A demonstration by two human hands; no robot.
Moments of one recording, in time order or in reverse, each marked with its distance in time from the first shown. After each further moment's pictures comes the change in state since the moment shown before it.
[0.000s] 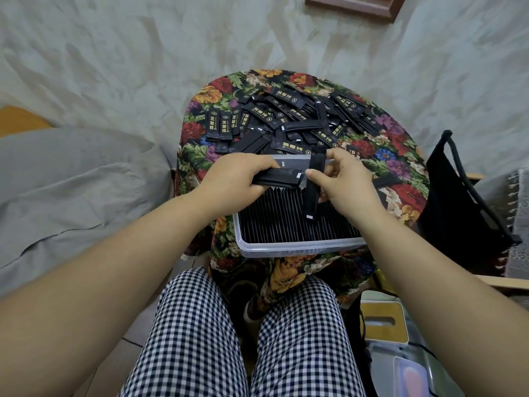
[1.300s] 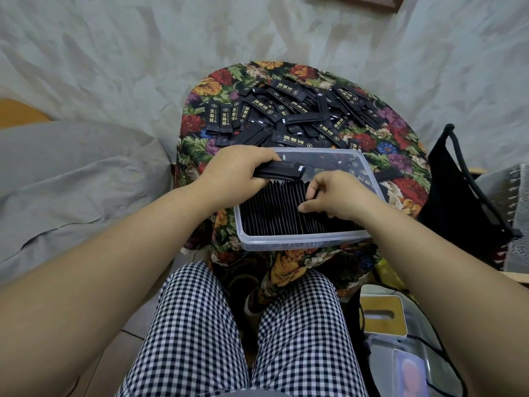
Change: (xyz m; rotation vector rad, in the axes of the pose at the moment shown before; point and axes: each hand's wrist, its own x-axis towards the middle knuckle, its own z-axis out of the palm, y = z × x) left_hand 0.001 0.001 -0.001 0.018 -0.002 -0.002; right_hand -0.007 -0.003 -0.006 -0.418 -0.408 0.170
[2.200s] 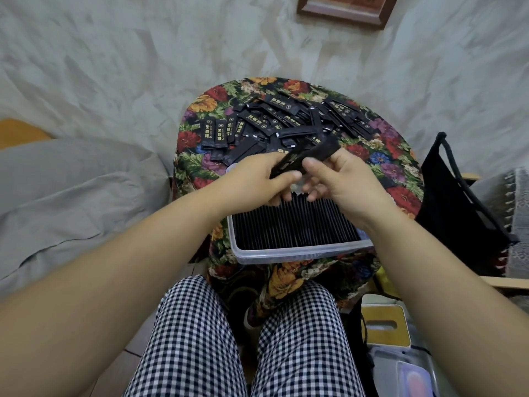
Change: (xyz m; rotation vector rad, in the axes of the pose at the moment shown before) left_hand 0.014 0.038 -0.009 -0.485 -0.147 -0.136; right_hand -0.019 -0.022 -0.017 0.875 0.167 -0.253
